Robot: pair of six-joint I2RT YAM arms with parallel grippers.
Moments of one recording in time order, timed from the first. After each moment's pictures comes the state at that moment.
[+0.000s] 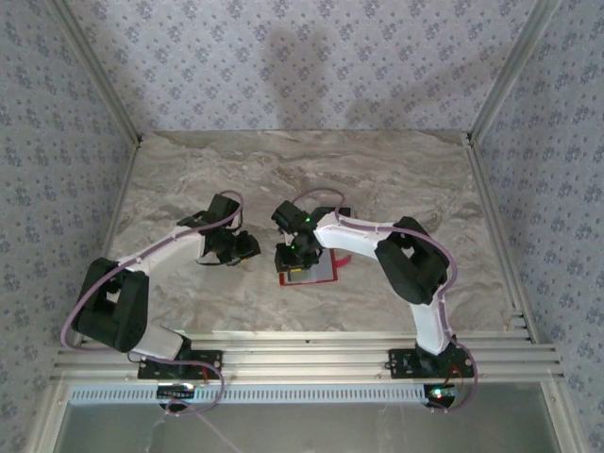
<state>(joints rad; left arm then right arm) -0.42 1.45 0.85 -0.55 0.27 -0.72 0.86 2.00 1.40 -0.69 -0.23 0.62</state>
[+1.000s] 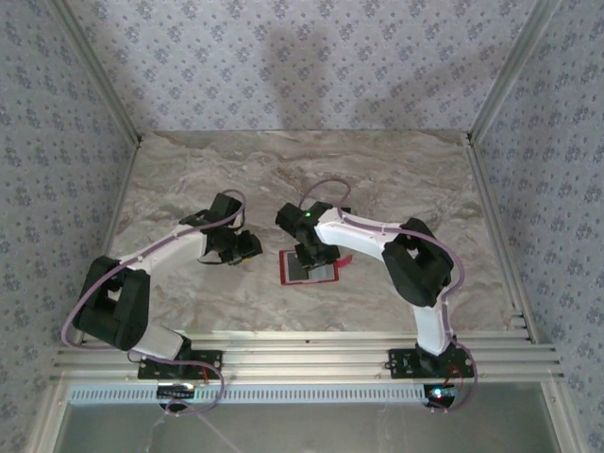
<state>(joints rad) -0.44 1.48 0.88 -0.56 0.28 -0.71 0.86 1.96 1.46 -1.02 0.15 0.59</state>
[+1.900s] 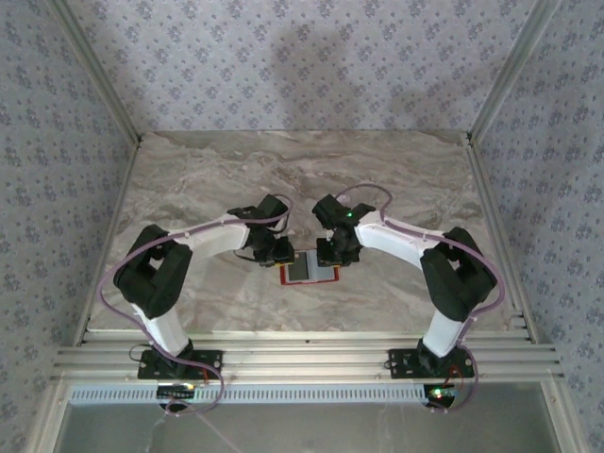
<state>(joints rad) -0.66 1.75 1.08 -0.59 0.28 -0.71 0.70 1.72 1.15 -0.75 -0.16 0.60</state>
